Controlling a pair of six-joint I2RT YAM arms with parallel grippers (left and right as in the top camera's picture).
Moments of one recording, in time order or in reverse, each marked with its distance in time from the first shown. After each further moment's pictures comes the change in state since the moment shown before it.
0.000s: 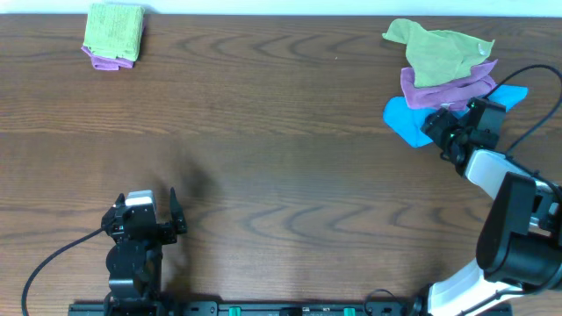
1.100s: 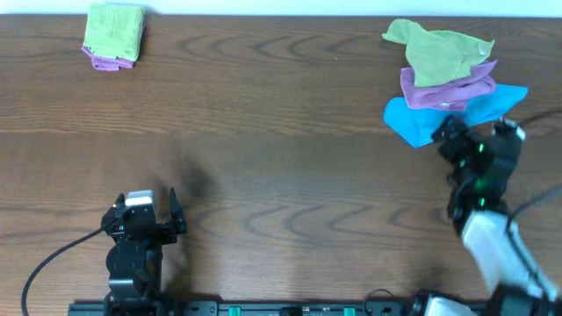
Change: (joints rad) left arm 0.000 0.000 0.000 0.000 0.000 0.000; right arm 0.014 -0.480 -0.333 0.198 0.140 0.084
